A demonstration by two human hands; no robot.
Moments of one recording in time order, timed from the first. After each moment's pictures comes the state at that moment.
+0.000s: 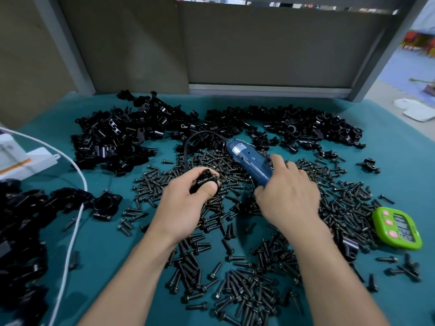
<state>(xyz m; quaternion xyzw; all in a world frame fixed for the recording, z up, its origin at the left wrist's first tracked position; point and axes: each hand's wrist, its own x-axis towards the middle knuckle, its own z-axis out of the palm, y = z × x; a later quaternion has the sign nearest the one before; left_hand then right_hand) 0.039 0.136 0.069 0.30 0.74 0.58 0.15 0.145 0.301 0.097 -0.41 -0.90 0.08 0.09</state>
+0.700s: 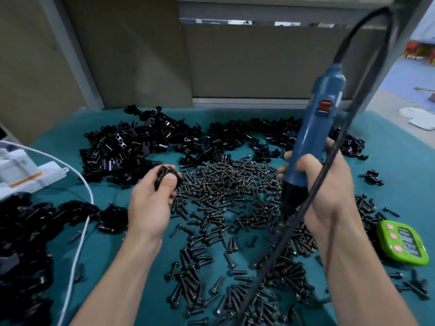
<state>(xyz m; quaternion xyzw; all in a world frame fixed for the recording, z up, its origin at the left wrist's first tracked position) 0.009 0.120 0.068 0.12 0.68 0.72 0.06 0.162 0.325 0.129 -0.24 -0.55 0.68 0.41</state>
